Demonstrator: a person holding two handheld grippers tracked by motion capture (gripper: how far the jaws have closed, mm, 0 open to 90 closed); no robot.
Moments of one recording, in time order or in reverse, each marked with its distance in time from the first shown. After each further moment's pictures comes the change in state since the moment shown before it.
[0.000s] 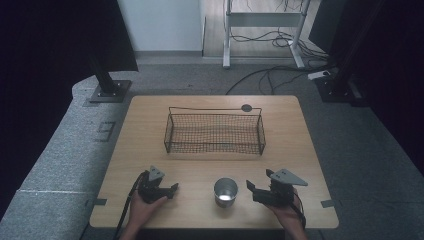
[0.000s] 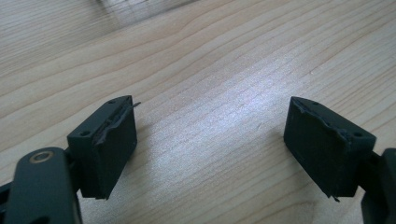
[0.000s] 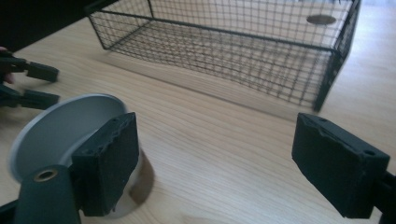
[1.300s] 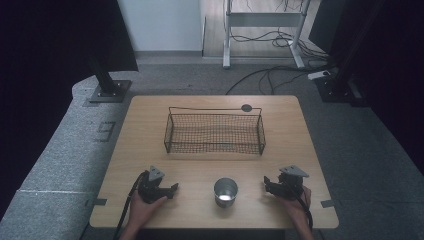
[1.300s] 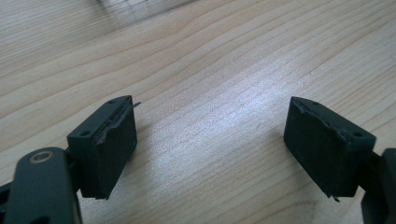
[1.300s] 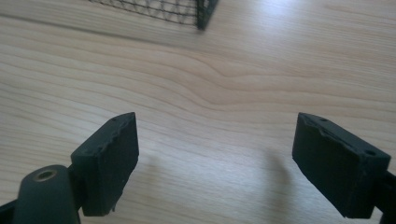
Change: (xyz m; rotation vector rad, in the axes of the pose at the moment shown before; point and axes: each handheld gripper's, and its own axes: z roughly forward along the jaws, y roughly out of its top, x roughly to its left) left arm 0.000 0.000 0.000 0.000 -0.001 0.000; right arm -0.069 -0.040 0.038 0.189 -0.274 0.070
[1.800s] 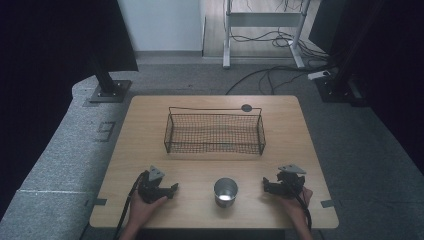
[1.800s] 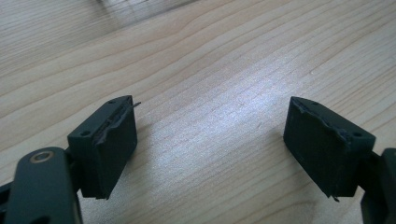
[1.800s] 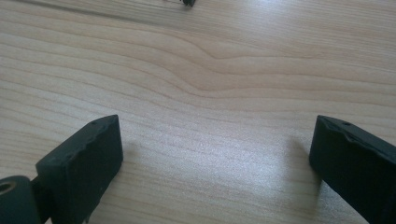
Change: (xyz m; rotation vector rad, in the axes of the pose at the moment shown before) left arm 0.000 0.000 0.000 0.000 0.000 0.000; right arm -0.003 0.000 0.012 0.078 -0.038 0.006
